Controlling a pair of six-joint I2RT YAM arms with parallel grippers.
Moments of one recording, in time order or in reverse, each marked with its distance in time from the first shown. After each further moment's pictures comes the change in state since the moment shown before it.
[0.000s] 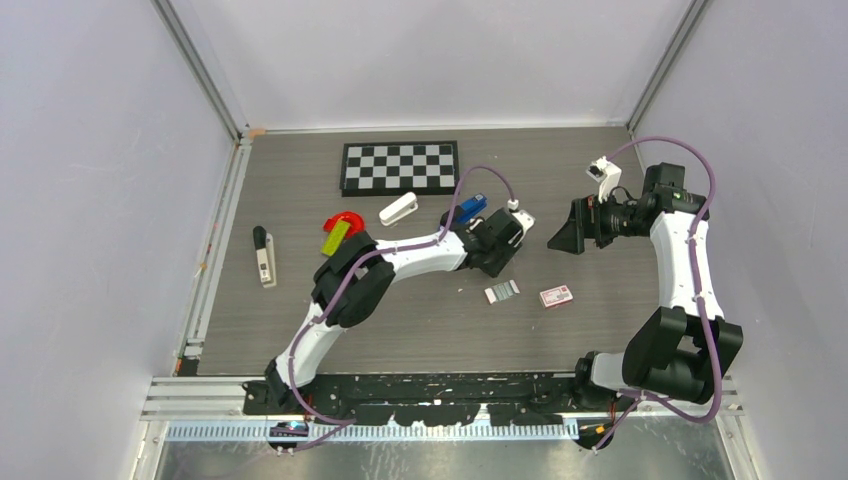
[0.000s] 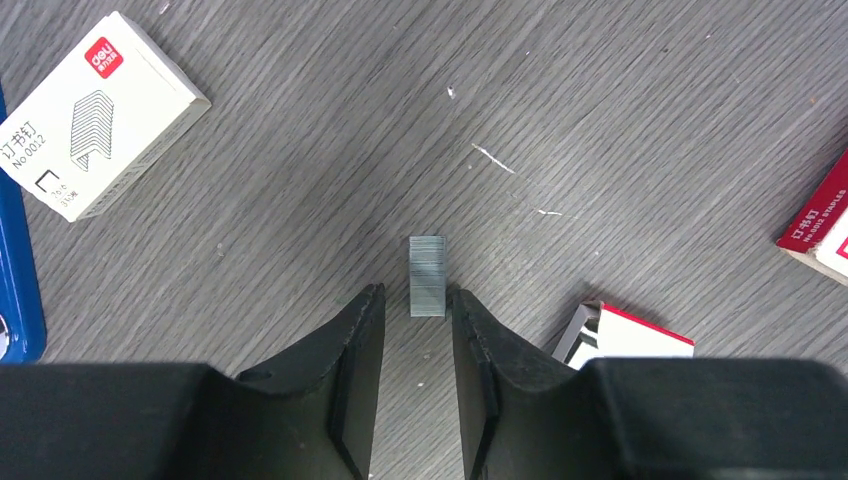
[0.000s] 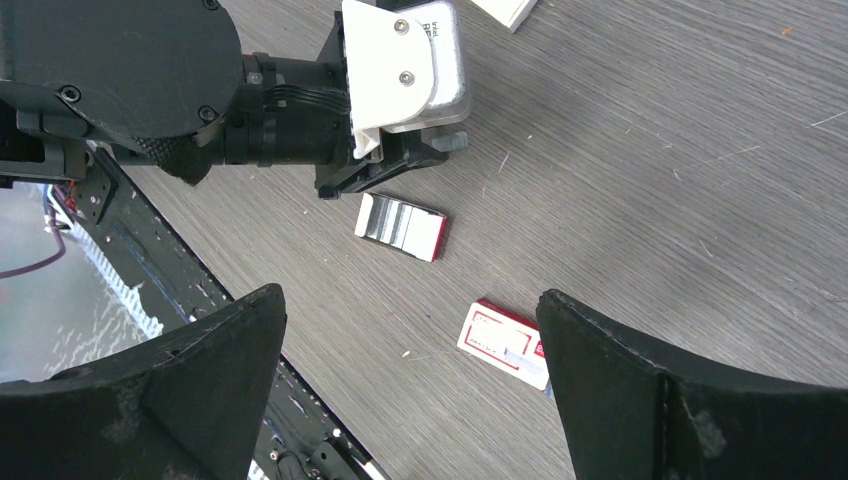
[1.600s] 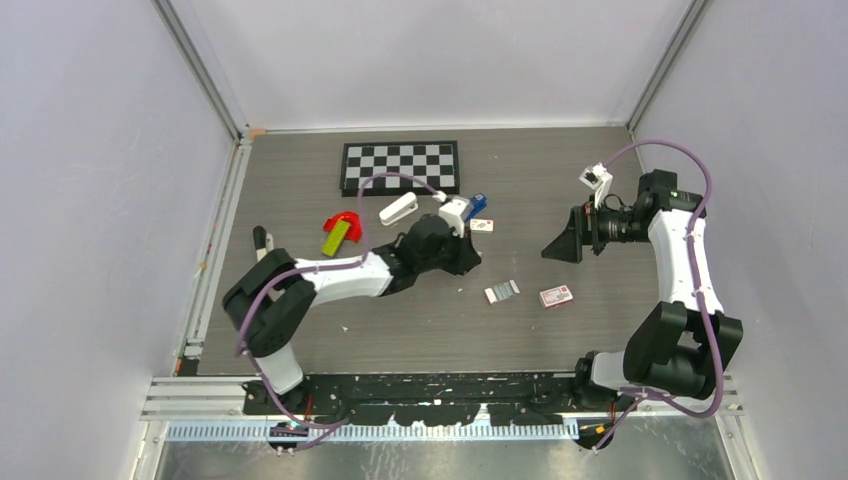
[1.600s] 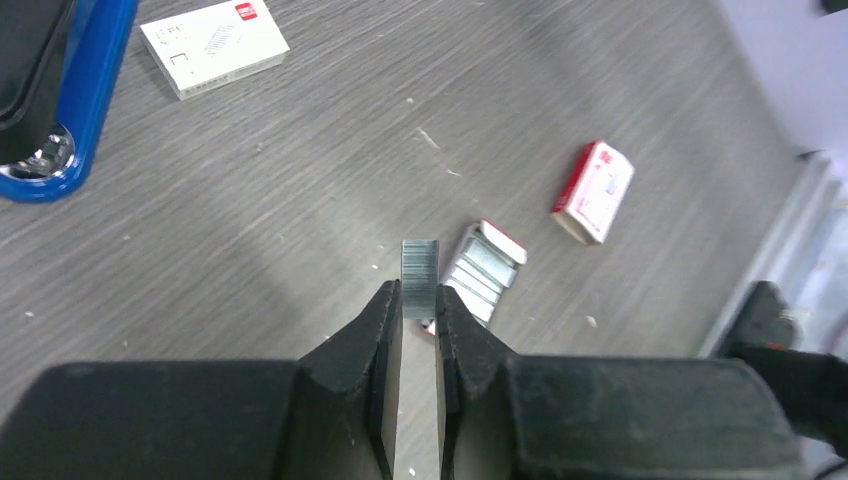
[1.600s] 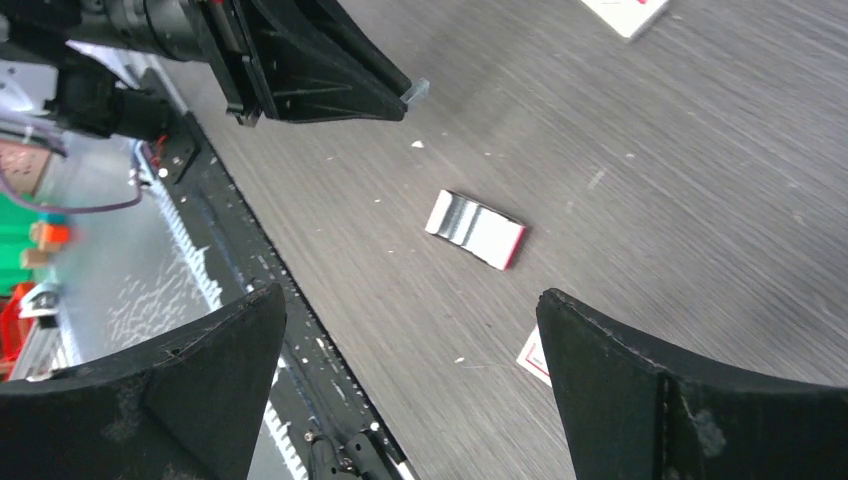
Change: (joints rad) left arm 0.091 -0.474 -0.661 0.579 0.153 -0.293; right arm 0.008 0.015 -0.006 -0.116 -0.127 -0.129
